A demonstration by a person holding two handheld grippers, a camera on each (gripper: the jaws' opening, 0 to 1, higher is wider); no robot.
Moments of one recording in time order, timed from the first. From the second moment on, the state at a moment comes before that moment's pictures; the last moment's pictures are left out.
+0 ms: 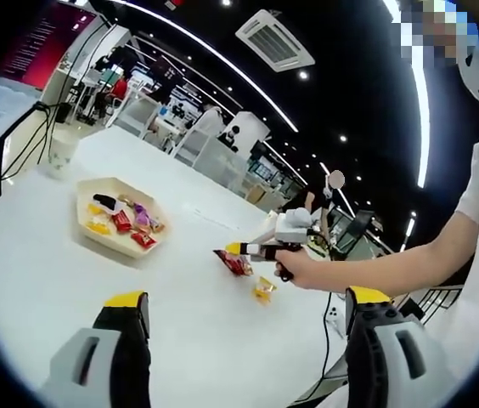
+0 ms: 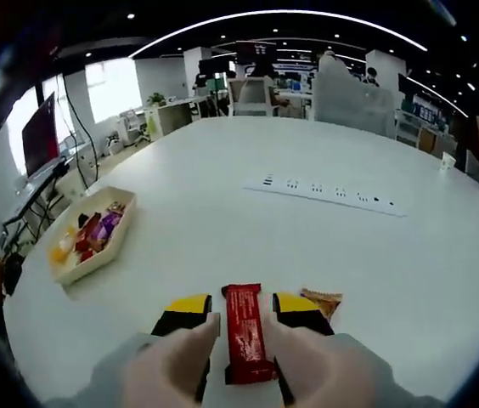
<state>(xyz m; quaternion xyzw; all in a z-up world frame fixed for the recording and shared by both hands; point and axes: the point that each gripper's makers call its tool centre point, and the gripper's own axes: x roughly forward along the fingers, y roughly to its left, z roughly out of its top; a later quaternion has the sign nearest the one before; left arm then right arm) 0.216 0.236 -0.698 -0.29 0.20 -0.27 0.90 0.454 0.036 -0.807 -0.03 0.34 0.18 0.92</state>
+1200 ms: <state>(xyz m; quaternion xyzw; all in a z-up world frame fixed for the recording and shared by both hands) 0.219 0.238 -0.698 -0.29 0.19 -0.26 0.90 0.450 0.039 -0.820 -0.08 0.32 0.22 0.92</state>
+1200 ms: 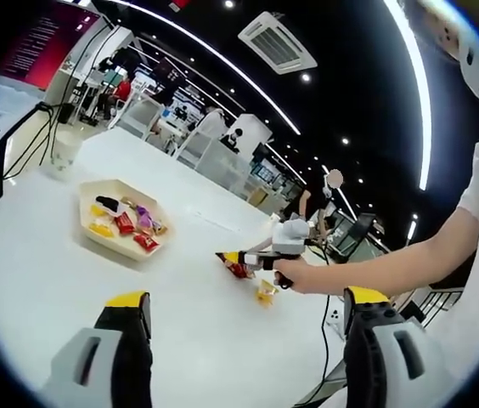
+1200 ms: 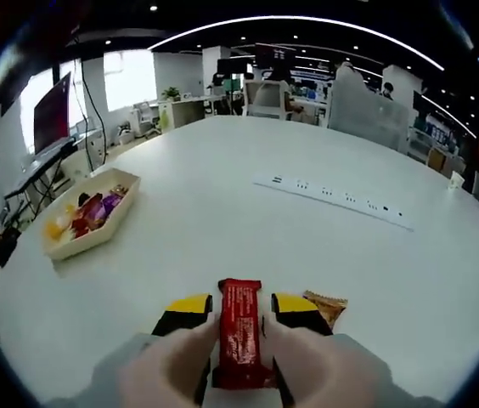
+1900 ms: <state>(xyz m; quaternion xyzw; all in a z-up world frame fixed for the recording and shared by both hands) 0.214 0.240 -0.692 -0.30 0.18 -0.26 0.90 0.458 0.034 -0.822 -0.05 0.37 0.20 0.91</state>
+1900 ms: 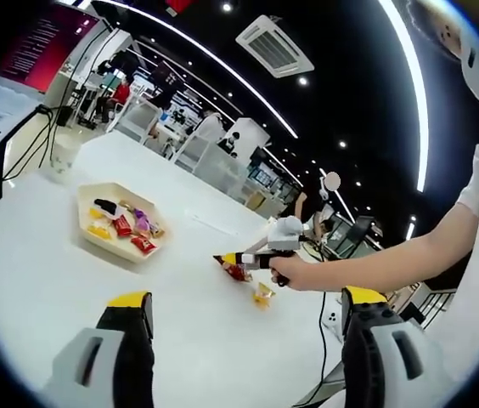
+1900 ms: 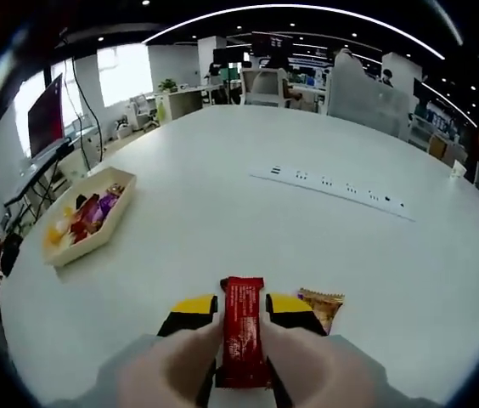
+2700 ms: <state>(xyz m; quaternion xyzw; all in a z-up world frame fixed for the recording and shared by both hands) 0.196 0.240 -0.702 -0.28 0.21 -0.28 0.89 0.461 0.042 -0.800 0.08 0.34 0.19 0.92</state>
